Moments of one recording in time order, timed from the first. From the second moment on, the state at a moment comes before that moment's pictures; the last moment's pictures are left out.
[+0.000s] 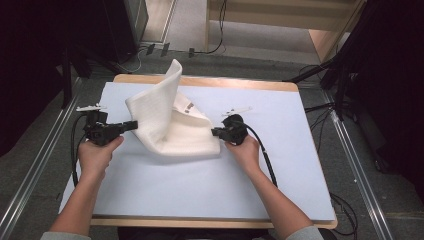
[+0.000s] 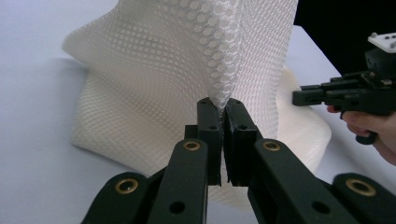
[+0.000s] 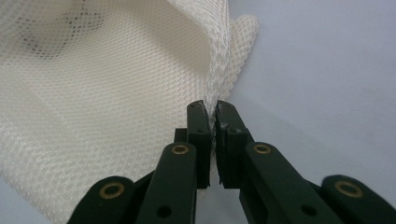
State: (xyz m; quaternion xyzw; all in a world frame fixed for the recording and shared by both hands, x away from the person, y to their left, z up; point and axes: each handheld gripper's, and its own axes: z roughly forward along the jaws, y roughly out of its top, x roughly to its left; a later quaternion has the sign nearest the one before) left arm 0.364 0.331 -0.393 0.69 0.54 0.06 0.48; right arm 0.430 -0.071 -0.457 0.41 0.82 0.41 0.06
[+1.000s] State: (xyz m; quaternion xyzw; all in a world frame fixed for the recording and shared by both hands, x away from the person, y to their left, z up) left arm 0.389 0.292 -0.441 0.72 0.55 0.01 0.42; right arm 0.402 -0.167 -0.452 0.44 0.81 0.38 0.09
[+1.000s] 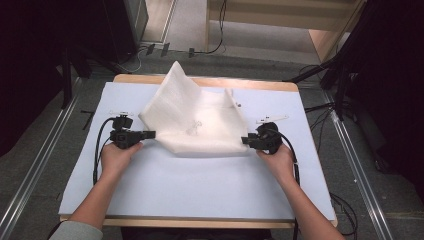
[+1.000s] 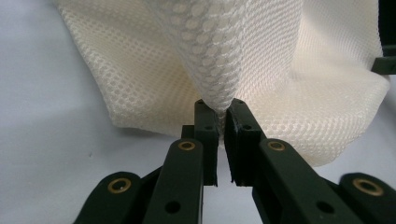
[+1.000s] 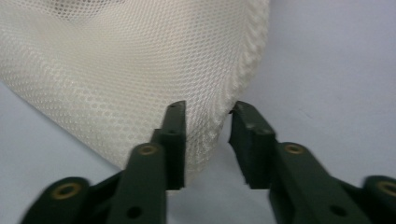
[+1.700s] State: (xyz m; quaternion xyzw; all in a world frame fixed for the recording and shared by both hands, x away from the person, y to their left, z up) left arm 0.373 0.308 -0.430 0.73 0.55 0.03 0.41; right arm 0.476 -0.178 -0.455 0.51 0.74 0.42 0.11
